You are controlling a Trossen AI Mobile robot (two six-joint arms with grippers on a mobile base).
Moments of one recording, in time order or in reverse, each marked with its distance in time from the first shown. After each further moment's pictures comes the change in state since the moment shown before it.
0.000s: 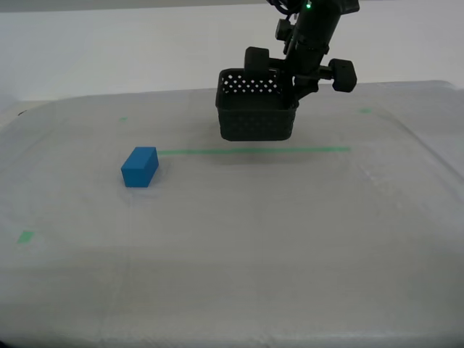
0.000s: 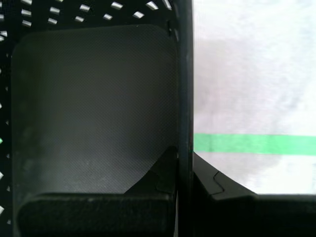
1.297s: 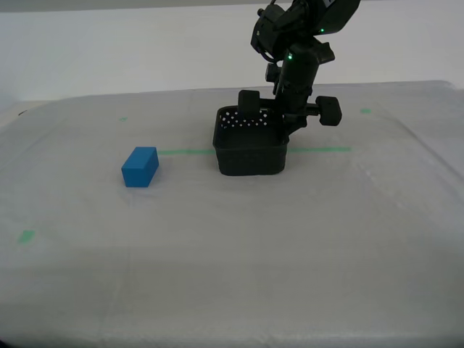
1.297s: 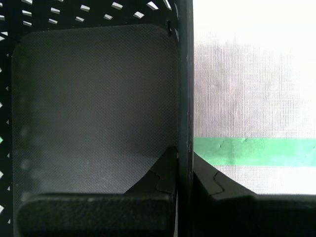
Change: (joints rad) arm 0 0.018 0.188 0.043 0.069 0.020 0.009; arm 1 0.000 0.000 0.000 0.000 0.000 0.000
